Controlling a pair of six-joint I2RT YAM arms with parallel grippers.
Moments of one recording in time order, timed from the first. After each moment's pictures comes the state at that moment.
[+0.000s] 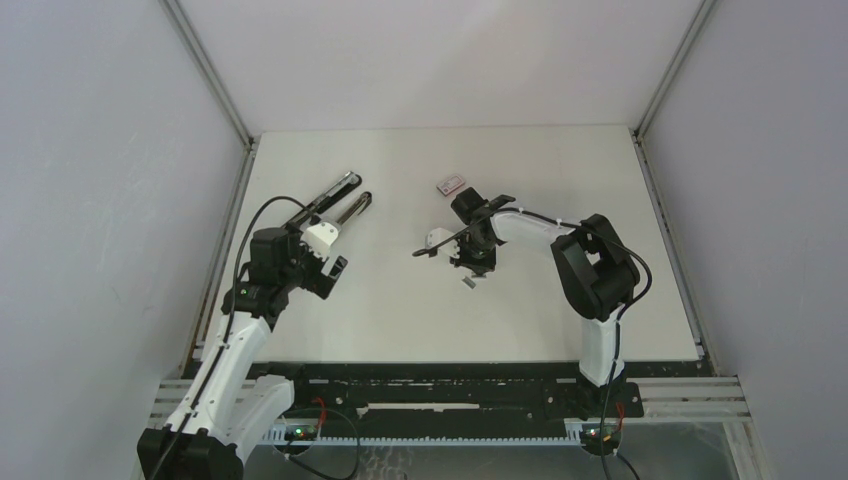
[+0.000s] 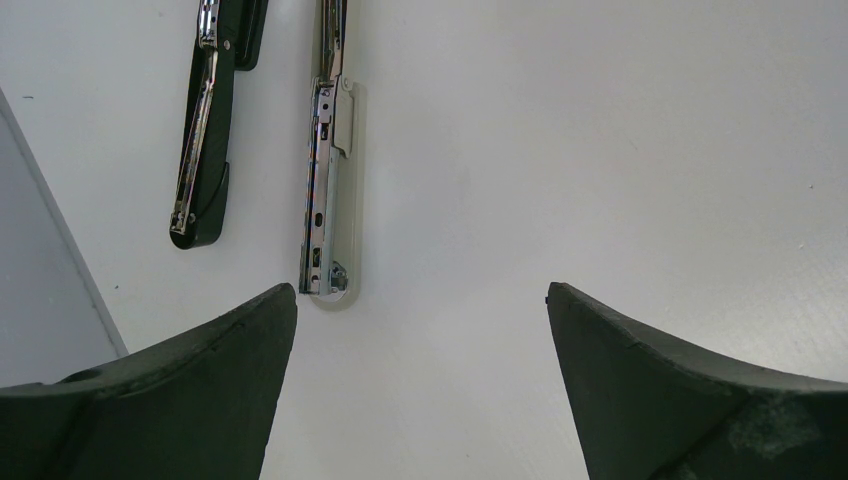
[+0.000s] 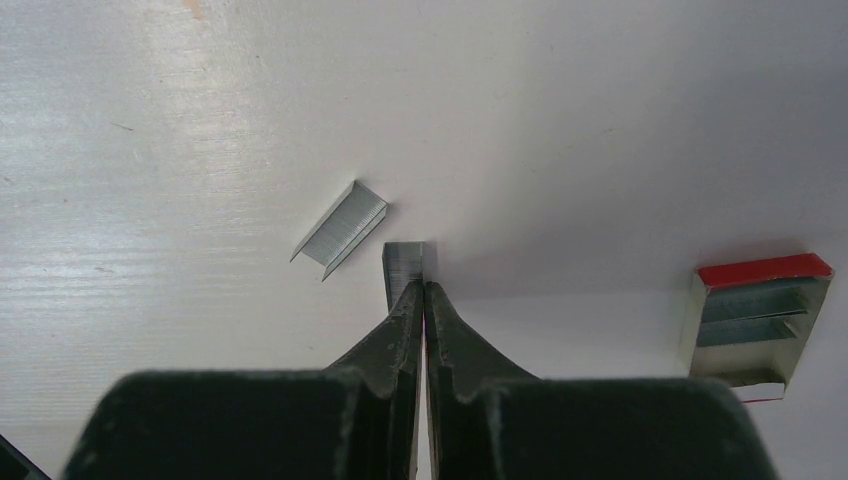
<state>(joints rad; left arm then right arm) -0.11 0.82 0.63 -0.47 0.19 0.49 0.61 1.95 1.34 -0.80 -0.21 -0.88</state>
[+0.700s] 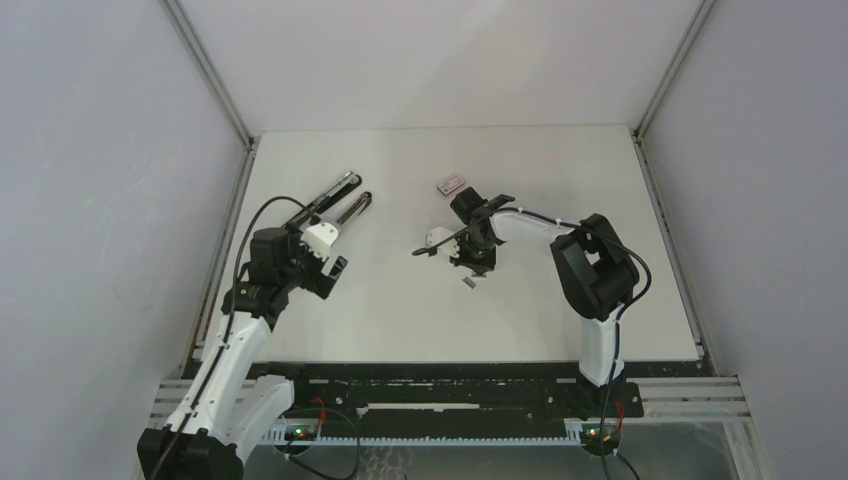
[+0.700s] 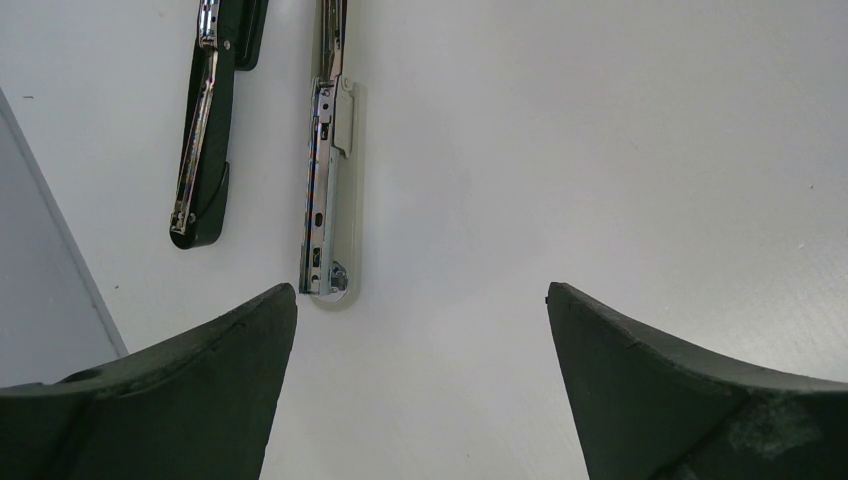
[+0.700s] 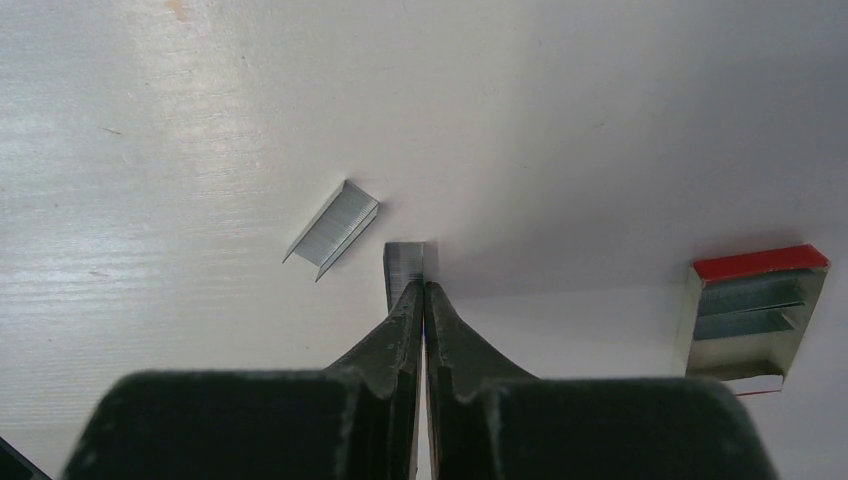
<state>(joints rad) -0.11 0.82 0.63 -0.47 0.19 0.49 0.61 1.95 1.35 -0.81 -0.20 -0.86</state>
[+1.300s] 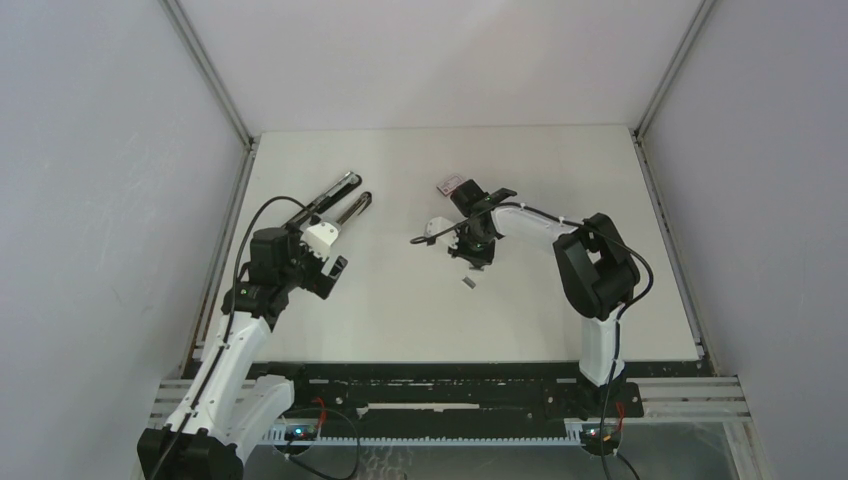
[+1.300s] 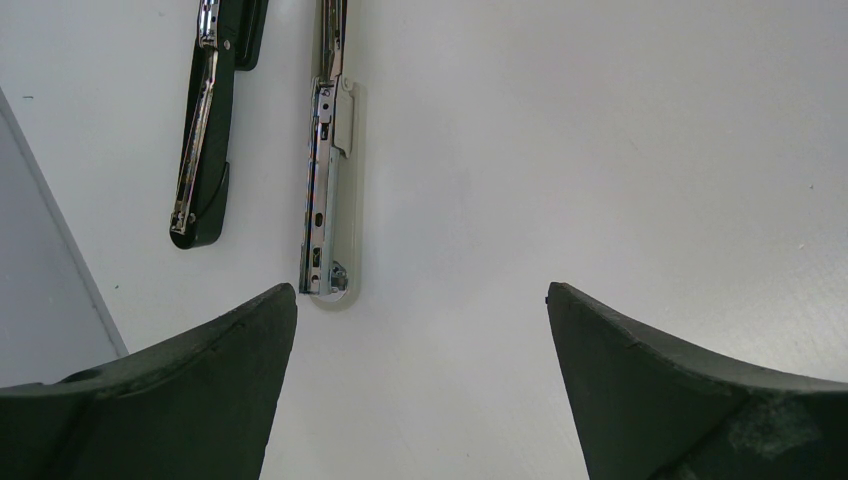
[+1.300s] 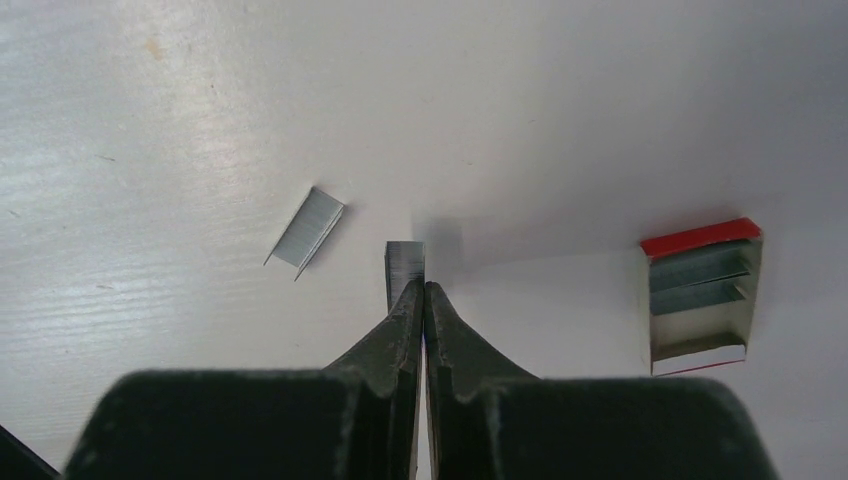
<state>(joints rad) -0.11 0.82 0.63 -0.47 0.19 0.49 0.60 1.95 1.39 -0.82 -0.19 -0.81</state>
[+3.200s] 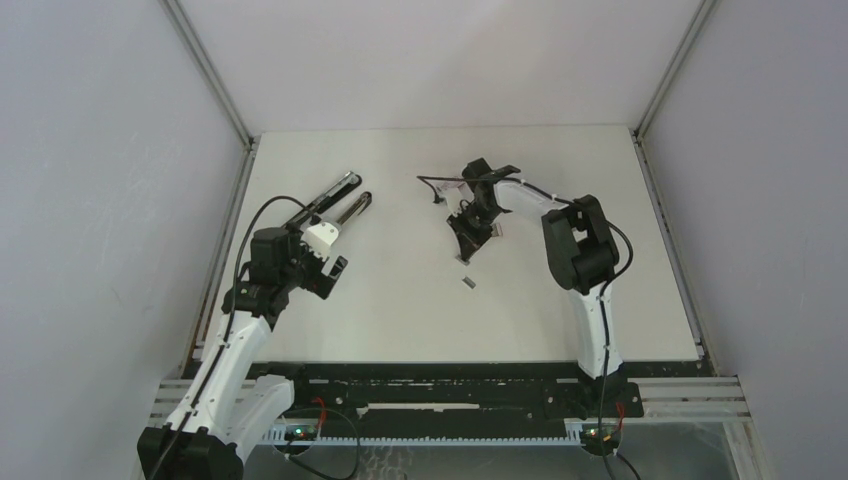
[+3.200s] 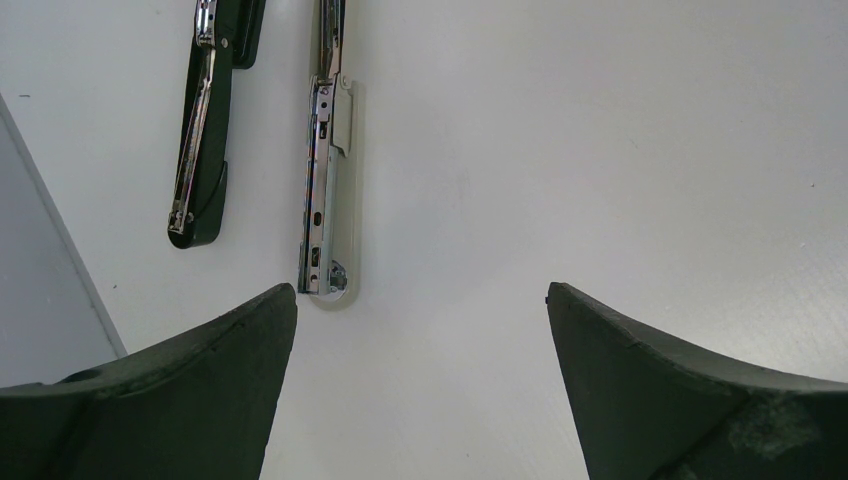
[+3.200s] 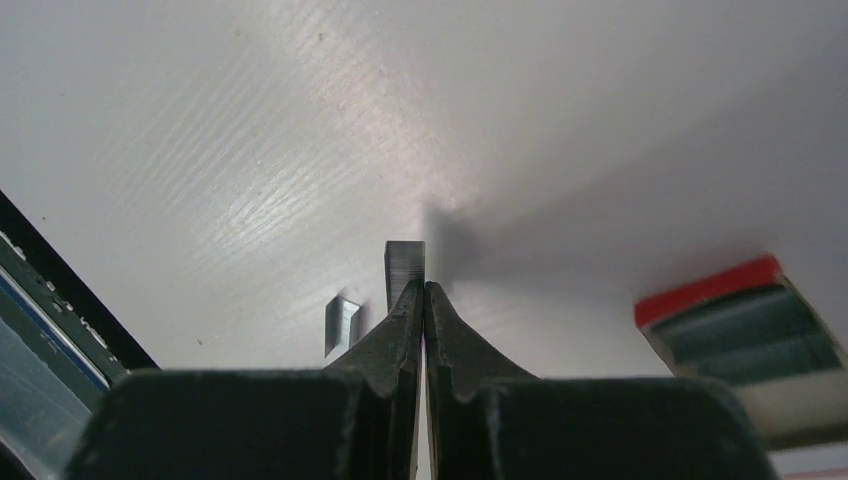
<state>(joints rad) -0.11 0.82 0.63 -0.47 0.19 0.49 0.46 2.16 1.67 -0.92 -0.51 -0.38</state>
